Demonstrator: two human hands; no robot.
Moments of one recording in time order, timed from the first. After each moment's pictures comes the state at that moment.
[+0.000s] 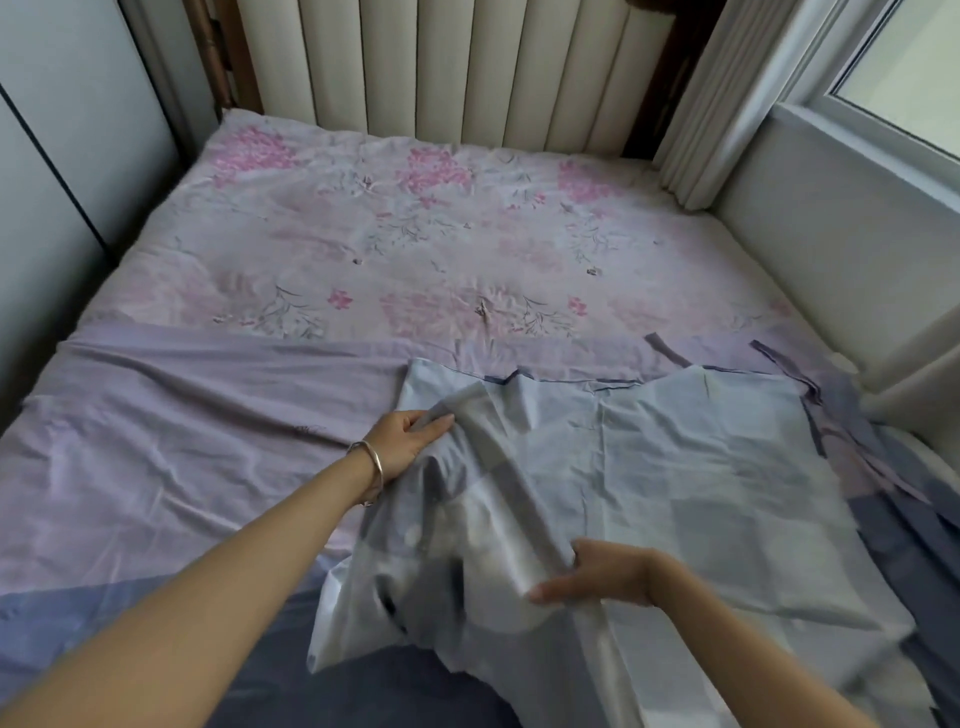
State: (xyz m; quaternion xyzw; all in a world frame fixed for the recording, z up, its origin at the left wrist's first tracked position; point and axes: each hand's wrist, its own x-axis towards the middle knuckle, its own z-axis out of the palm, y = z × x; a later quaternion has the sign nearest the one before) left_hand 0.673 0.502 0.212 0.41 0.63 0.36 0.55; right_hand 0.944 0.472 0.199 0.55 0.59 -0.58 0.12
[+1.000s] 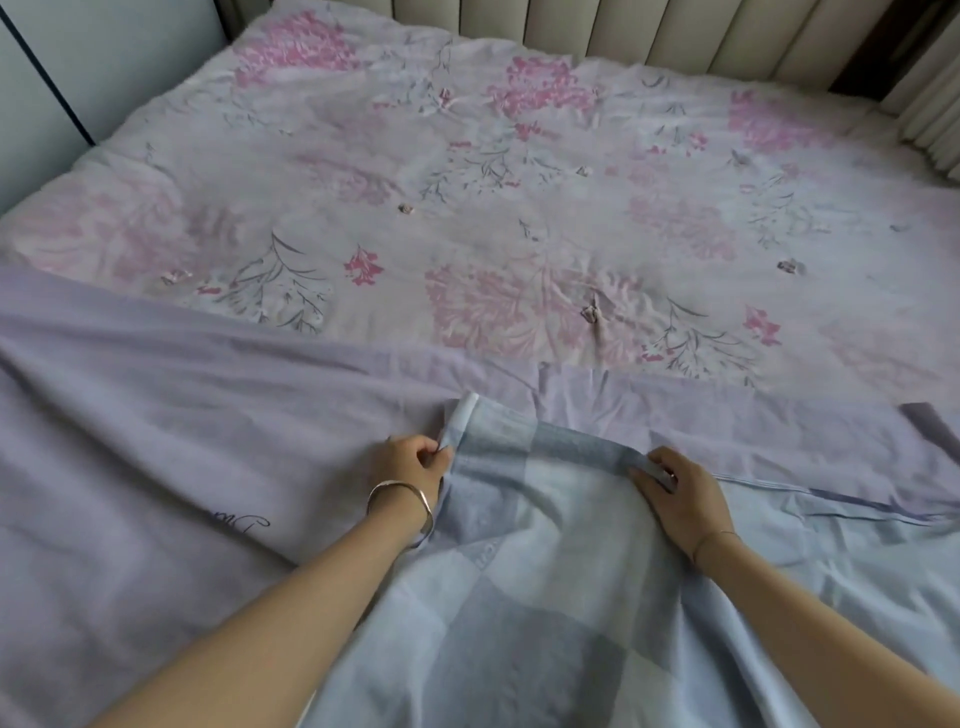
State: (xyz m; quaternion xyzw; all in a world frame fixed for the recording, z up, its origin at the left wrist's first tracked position) left_hand 0.613 0.749 -0.063 0.38 0.82 0.33 0.28; right_hand 0.888 0.831 -0.038 0.63 0.71 -0.29 -0.14
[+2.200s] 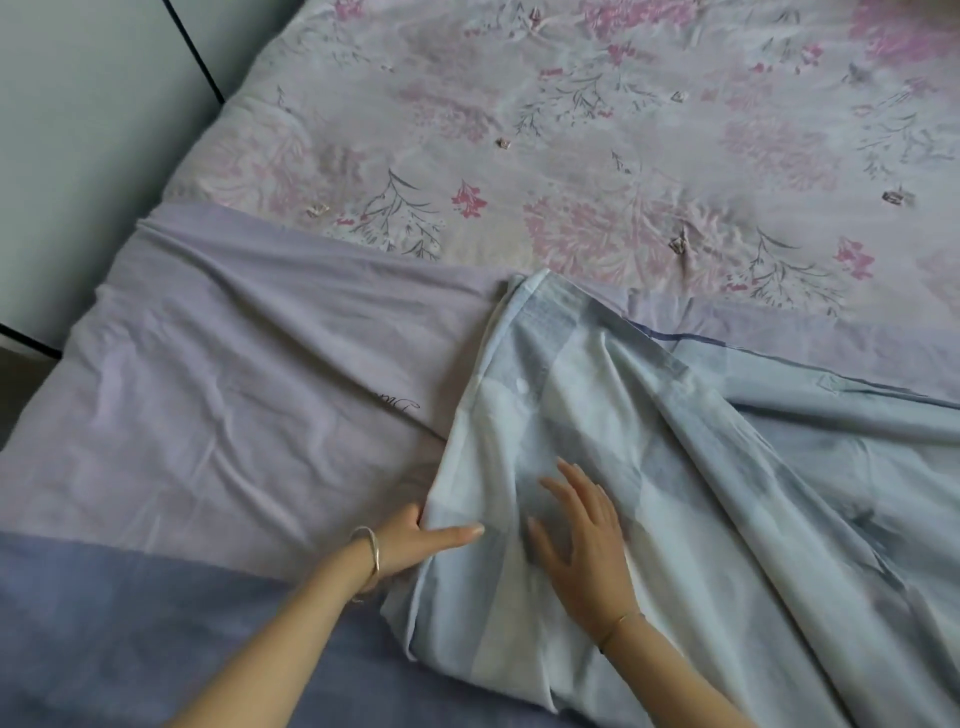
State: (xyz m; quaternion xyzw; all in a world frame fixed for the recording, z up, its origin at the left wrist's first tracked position) left_hand 0.562 0.530 -0.015 0.25 0.69 0.21 0.65; right_hand 0.775 0.597 -0.032 0.48 0.81 -0.30 -0.18
